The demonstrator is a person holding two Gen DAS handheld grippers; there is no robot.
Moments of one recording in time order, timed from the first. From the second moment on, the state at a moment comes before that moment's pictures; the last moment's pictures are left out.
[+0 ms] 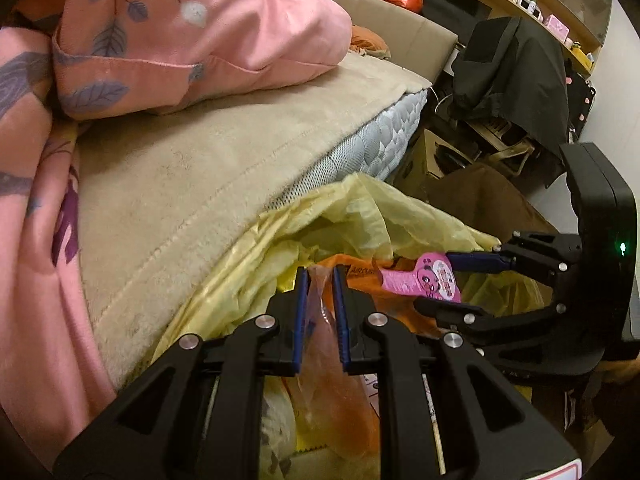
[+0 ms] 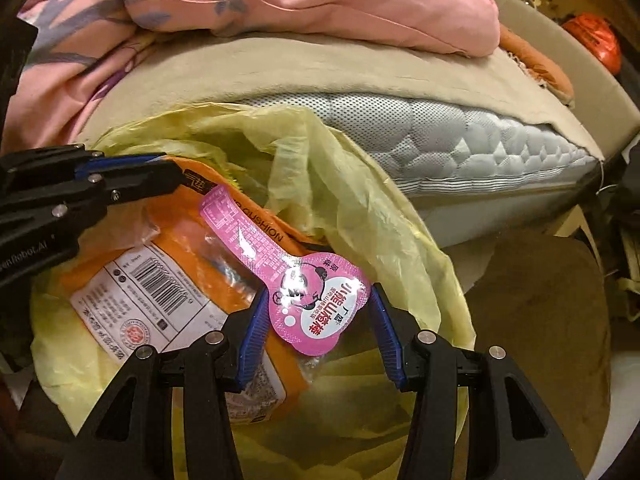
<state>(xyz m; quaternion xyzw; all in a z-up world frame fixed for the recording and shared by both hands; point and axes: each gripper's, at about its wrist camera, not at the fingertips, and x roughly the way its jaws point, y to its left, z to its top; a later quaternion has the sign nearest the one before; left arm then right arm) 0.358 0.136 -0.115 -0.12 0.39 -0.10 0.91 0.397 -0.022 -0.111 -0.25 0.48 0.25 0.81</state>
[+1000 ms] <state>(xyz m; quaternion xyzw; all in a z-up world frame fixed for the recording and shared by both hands) 0.271 0.123 -0.019 -0.13 0.30 -0.08 0.94 0.301 -0.118 -0.004 -0.12 0.38 0.22 0.89</state>
